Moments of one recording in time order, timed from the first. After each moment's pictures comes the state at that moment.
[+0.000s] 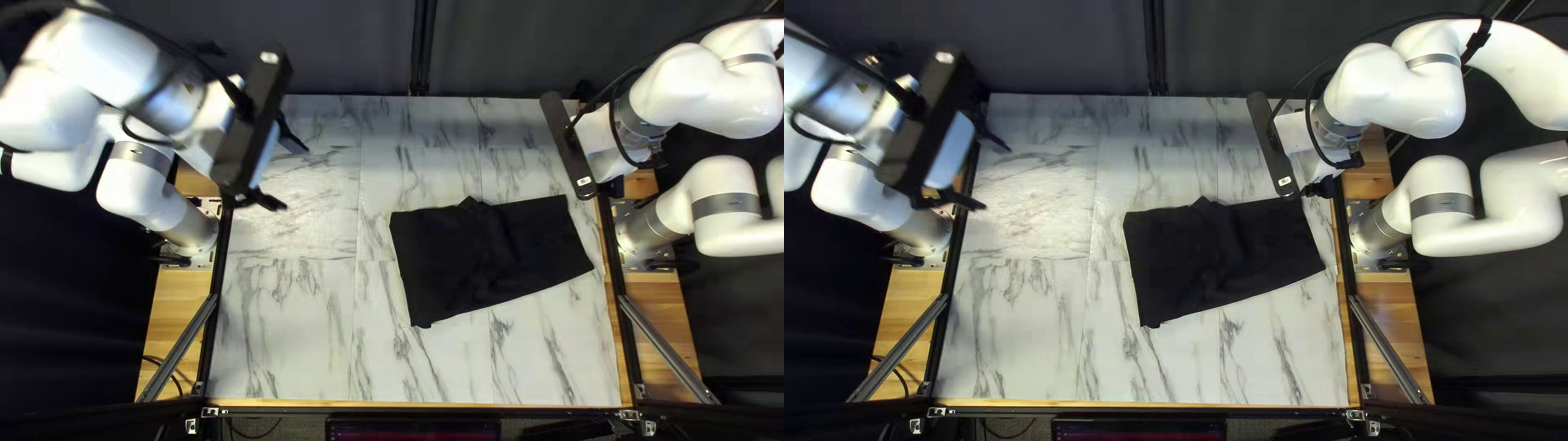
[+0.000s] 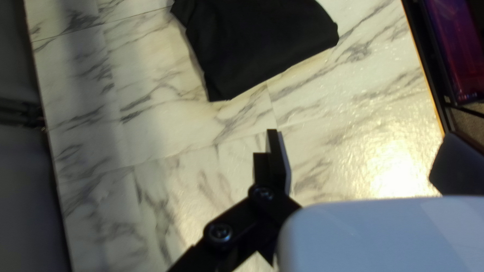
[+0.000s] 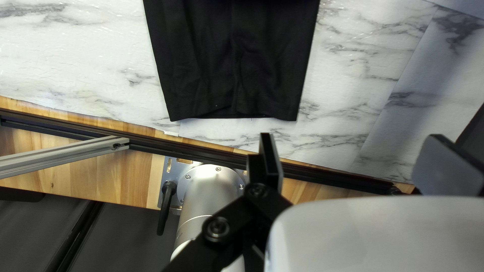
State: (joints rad) left arm -0.28 -0.80 -0.57 0.05 0.72 -0.07; right arm -0.10 -0.88 -0.57 -0.04 1.41 -0.35
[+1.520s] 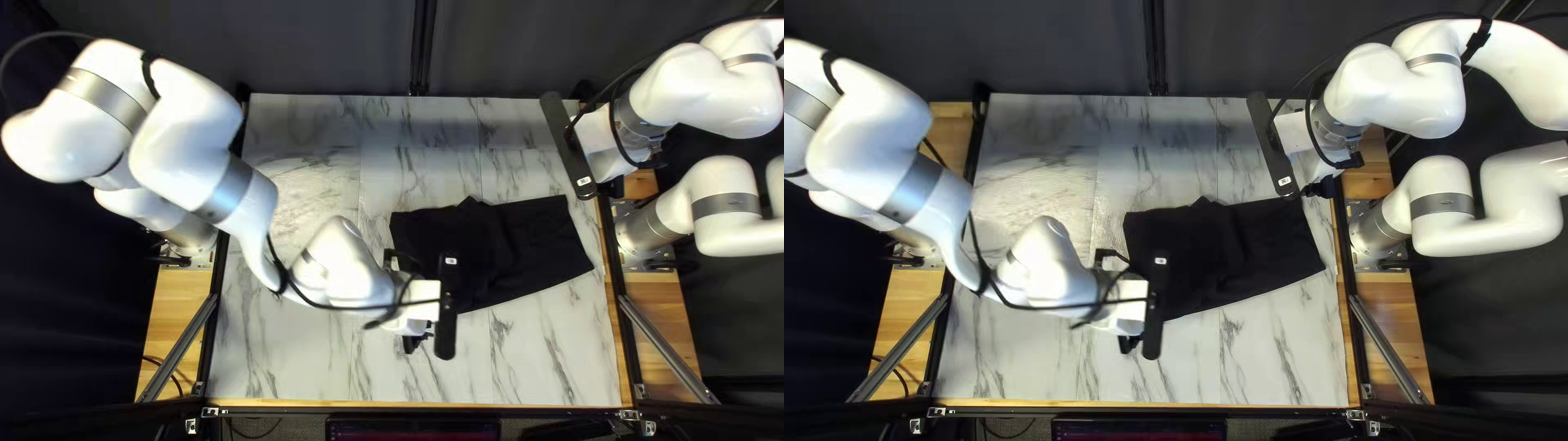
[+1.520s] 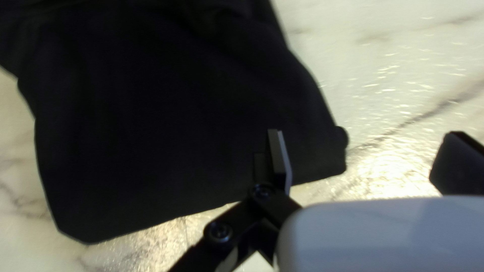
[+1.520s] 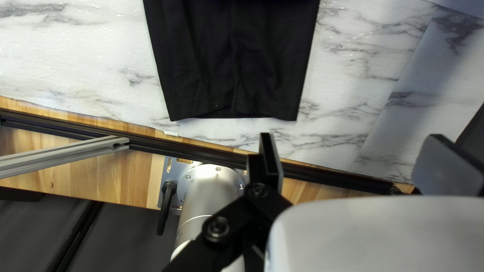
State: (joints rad) left arm -0.44 0.41 -1.24 0.56 0.69 -0.89; right arm -0.10 -0.88 -0.57 -0.04 1.41 -0.35
